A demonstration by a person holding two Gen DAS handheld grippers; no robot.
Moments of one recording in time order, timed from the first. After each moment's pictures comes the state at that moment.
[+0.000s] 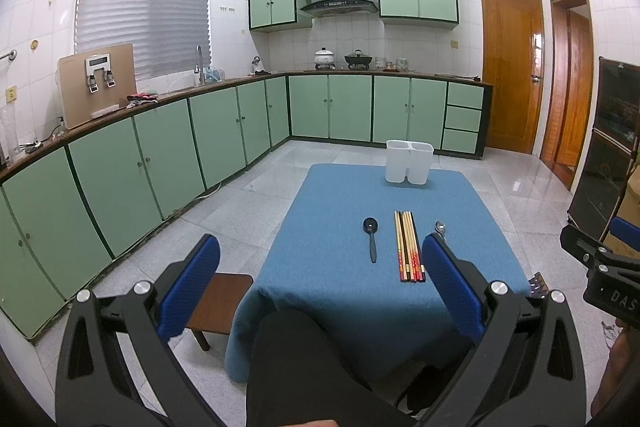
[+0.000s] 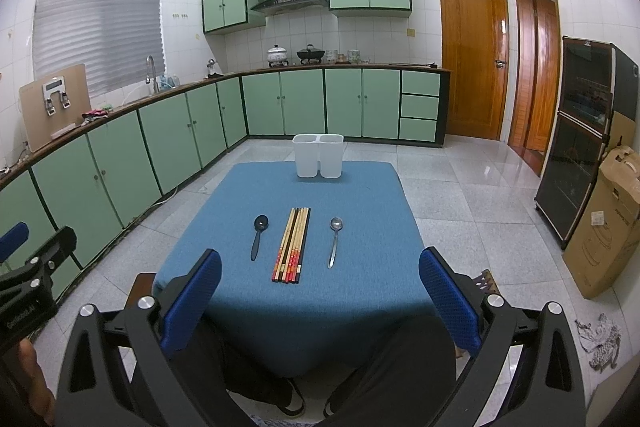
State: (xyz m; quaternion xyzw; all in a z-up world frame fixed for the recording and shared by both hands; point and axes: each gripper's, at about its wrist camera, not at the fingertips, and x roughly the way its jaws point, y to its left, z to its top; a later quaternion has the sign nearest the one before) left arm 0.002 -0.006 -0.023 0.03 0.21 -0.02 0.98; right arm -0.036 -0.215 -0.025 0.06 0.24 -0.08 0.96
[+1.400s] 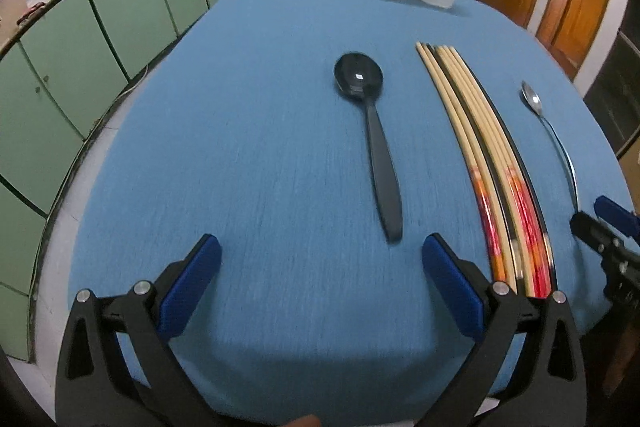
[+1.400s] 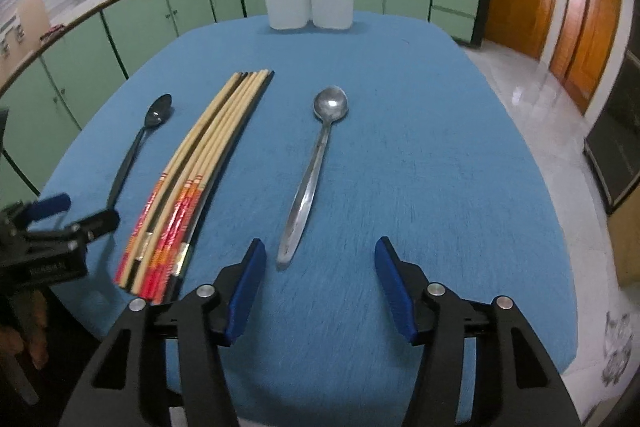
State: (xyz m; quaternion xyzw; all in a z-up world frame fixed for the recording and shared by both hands) left arm 0.332 -0.065 -0.276 0.06 0.47 -0.08 0.88; right arm 0.234 -0.281 -0.272 0.05 0.44 -0.04 0.90
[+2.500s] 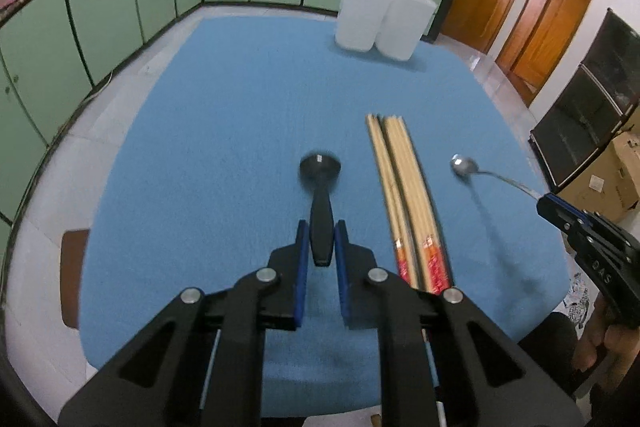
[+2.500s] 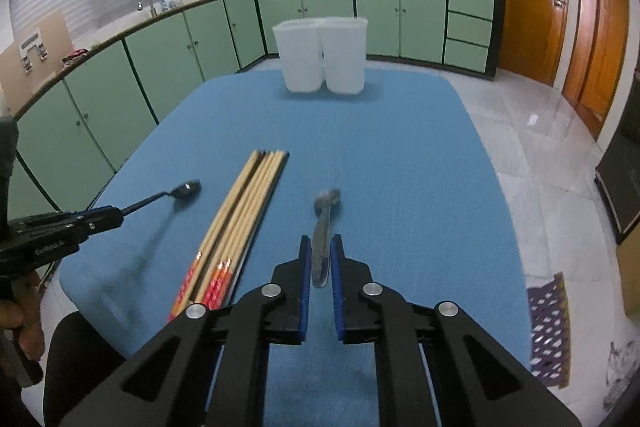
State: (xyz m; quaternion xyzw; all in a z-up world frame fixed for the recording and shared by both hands) left arm 0.353 -0.072 -0.206 0.00 0.46 -0.17 0.87; right arm 0.251 -0.297 -0.200 0.06 0.39 0.00 0.92
